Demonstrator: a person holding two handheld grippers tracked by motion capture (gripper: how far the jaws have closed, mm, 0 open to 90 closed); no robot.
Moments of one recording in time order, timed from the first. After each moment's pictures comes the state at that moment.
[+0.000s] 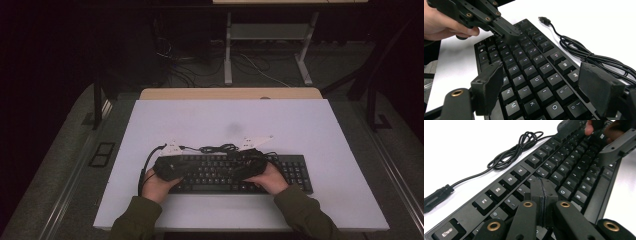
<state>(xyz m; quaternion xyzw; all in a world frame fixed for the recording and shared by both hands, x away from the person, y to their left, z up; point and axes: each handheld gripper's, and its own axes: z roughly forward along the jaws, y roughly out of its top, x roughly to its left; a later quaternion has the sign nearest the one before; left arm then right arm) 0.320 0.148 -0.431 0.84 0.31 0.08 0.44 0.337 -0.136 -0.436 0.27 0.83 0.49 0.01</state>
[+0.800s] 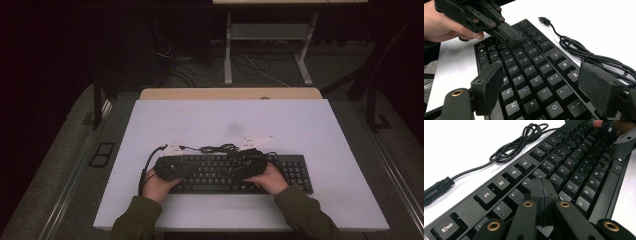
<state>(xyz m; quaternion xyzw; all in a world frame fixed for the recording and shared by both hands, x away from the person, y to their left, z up) 0.322 0.148 -0.438 0.84 0.32 0.07 0.43 0.338 -0.137 -0.436 0.27 0.83 0.49 0.01</state>
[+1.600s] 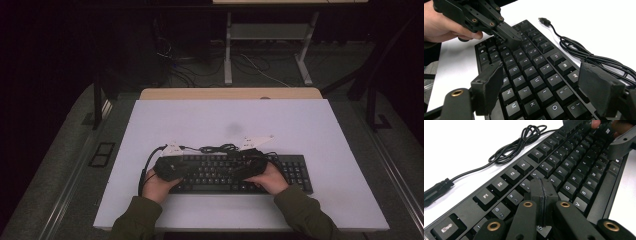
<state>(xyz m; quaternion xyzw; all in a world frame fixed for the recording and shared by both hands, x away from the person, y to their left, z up) 0.321 0.148 -0.434 0.84 0.32 0.07 0.43 0.338 -0.137 -0.436 0.27 0.83 0.50 0.01</state>
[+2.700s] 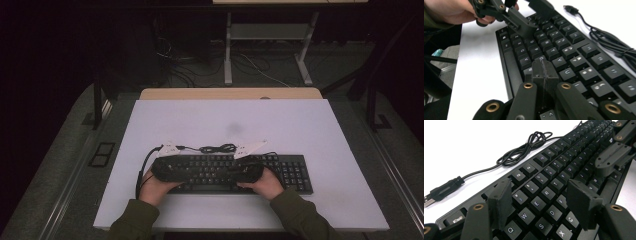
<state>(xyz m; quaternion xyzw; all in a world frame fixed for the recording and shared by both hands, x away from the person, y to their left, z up) 0.315 0.152 -0.432 0.82 0.35 0.09 0.44 0.322 -0.124 -0.437 0.22 0.85 0.47 -0.03</state>
